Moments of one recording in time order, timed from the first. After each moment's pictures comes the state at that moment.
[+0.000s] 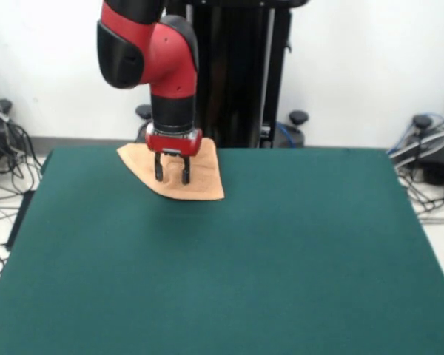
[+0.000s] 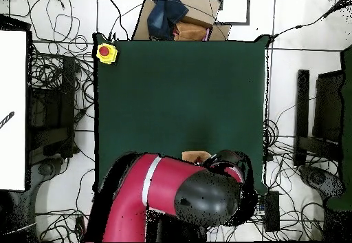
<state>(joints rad) -0.18 -0.02 -0.33 1.56 -1.16 -0.39 2.92</state>
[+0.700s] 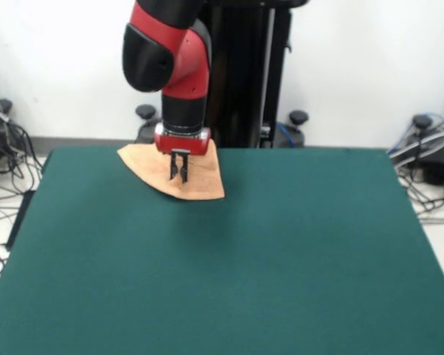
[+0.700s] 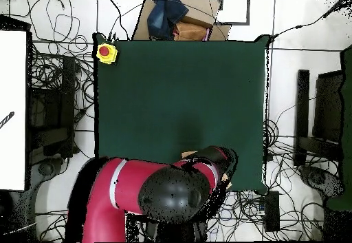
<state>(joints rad) -0.05 0.02 -0.40 1.53 -1.15 -0.39 2.92</state>
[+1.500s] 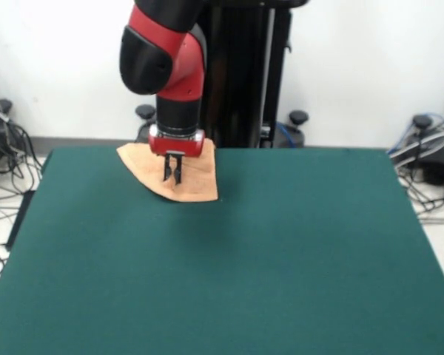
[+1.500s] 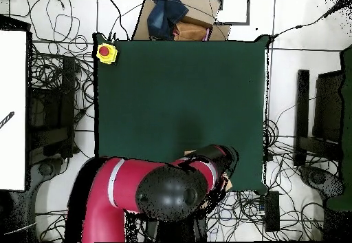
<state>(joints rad) -0.04 0.04 -0.42 1.50 -1.17 -0.39 2.92</state>
